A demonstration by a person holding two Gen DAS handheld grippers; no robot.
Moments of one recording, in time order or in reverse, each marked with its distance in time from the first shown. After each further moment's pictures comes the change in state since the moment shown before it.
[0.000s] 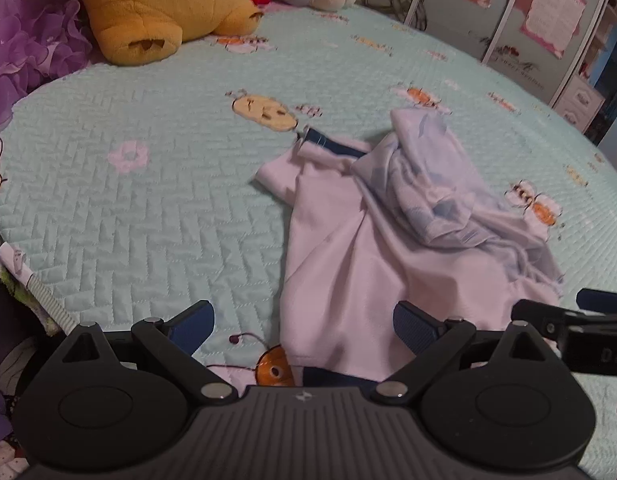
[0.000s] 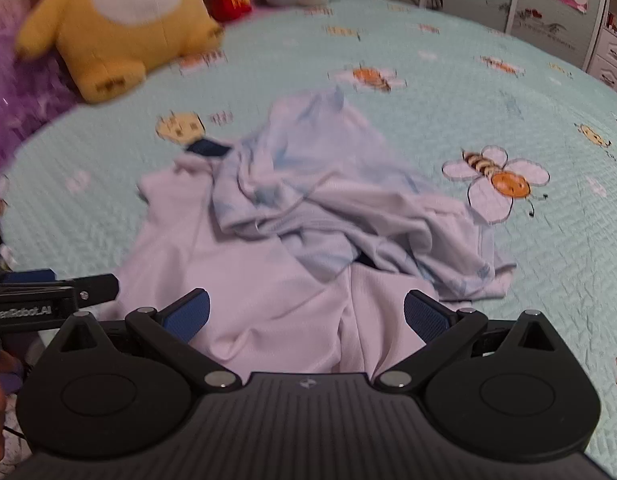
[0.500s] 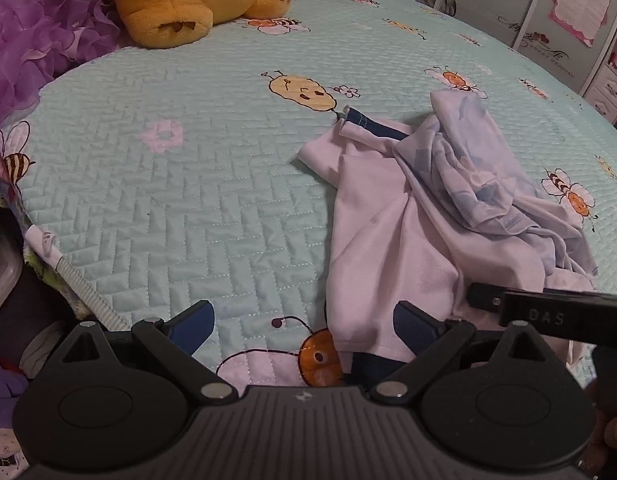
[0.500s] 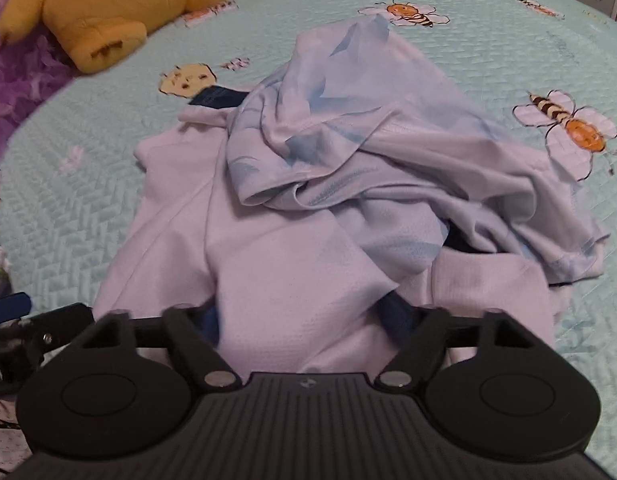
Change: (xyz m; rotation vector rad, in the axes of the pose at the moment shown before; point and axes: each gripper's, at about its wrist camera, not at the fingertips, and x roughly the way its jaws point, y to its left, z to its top) left arm 0.001 0.011 -0.003 -0.011 0.030 0.082; right arm 0.067 0.010 -0.006 0.082 0.084 0.141
